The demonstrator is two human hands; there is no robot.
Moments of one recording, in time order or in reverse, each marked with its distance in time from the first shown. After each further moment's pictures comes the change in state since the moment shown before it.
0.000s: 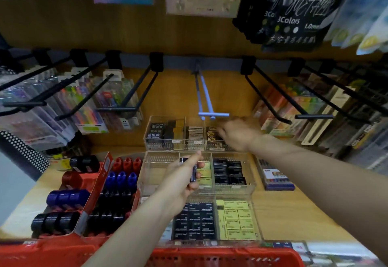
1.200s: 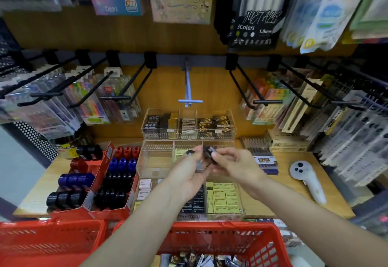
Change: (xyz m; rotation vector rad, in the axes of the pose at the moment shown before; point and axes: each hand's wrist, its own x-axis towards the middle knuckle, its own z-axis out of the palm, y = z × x) left_hand -0.049 -0.012 0.042 -0.322 -0.064 -0.088; right_hand -0.143 -0.032 0.018 1.572 -0.045 0.373
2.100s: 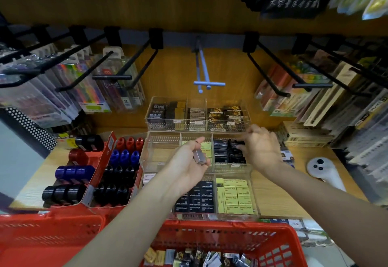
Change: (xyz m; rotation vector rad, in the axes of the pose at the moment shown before) left_hand 0.029 0.015 -0.027 0.013 0.023 -0.040; right_hand 0.087 0.028 -0.033 -1.443 0.342 -0.337
